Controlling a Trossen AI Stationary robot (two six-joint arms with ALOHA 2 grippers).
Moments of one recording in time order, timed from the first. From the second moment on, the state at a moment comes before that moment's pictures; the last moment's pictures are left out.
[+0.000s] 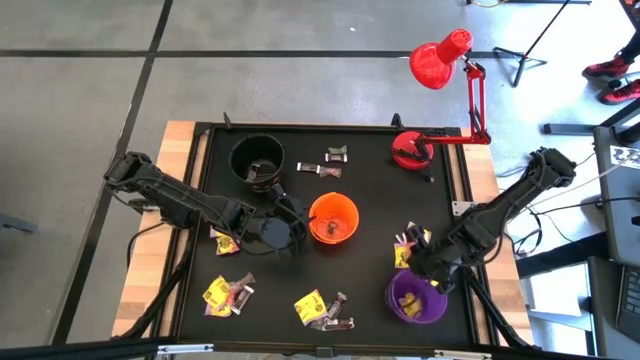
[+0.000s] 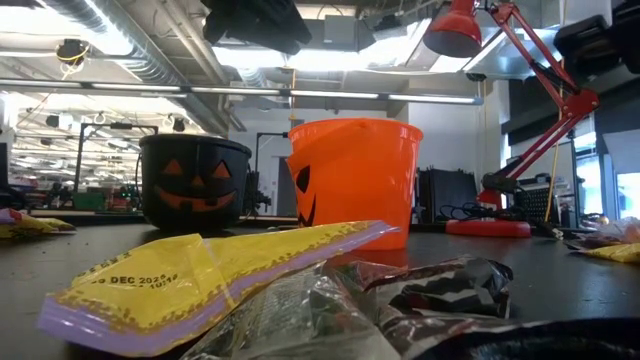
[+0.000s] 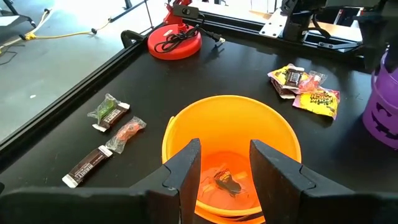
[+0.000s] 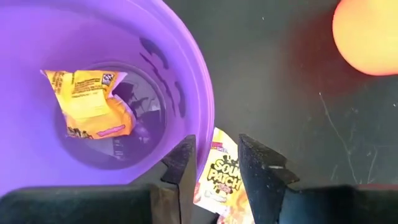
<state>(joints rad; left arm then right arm) -0.33 1.49 1.13 -0.33 -0.74 -0.49 0.70 1.16 0.84 -0.80 0.14 0.15</state>
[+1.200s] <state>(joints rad) -0.33 1.49 1.13 -0.33 -0.74 -0.49 0.70 0.88 0.90 -0.91 0.32 0.08</state>
